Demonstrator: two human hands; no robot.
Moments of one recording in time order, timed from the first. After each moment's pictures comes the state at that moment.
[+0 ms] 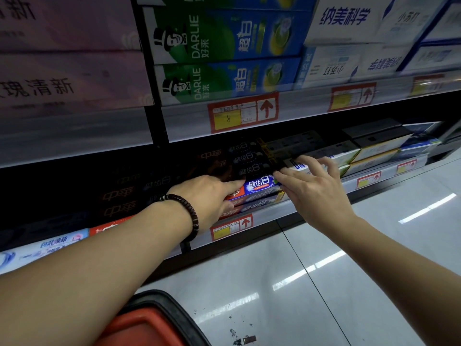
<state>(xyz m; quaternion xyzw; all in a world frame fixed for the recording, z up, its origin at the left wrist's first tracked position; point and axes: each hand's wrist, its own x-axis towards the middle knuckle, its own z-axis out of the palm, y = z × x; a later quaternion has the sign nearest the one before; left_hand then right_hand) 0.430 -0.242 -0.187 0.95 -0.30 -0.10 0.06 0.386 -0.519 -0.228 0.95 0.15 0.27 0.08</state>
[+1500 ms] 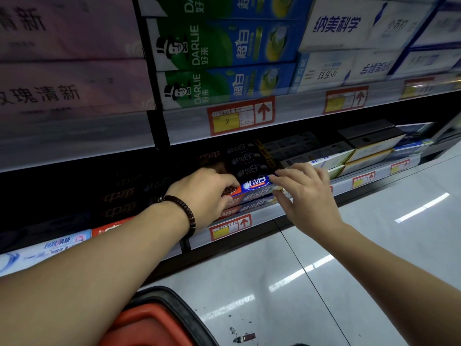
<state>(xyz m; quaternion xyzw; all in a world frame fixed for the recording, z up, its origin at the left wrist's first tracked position) 0.428 -0.240 -0.182 0.95 -0.27 -0.05 0.11 0.378 -0.506 -0.240 0.95 0.12 0.28 -0.02</state>
